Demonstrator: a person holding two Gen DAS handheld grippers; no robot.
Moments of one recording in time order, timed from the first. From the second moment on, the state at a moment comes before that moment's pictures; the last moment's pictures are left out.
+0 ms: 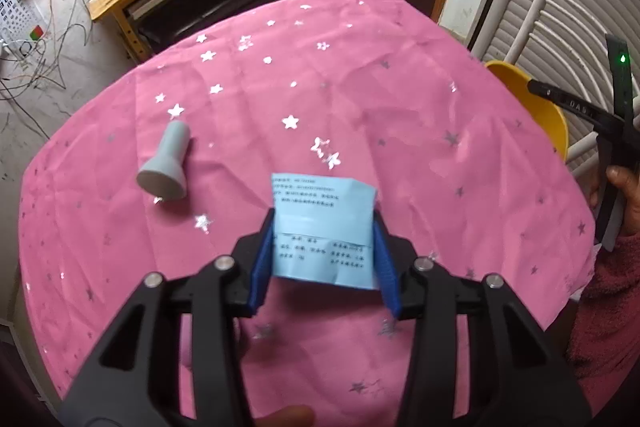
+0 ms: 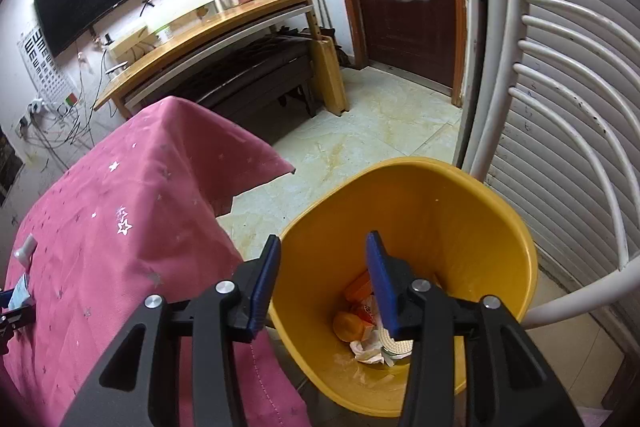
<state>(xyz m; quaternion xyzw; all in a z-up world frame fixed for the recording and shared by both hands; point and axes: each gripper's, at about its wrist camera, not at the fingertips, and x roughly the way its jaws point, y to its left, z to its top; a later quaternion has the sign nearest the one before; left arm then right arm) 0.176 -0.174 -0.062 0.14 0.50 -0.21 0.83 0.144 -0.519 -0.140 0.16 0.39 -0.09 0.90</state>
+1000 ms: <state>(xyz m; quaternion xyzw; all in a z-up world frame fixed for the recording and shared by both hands) 0.191 -0.468 -0.067 0.18 0.50 -0.35 0.77 0.061 -0.639 -0.124 0.32 0.26 -0.20 0.89</state>
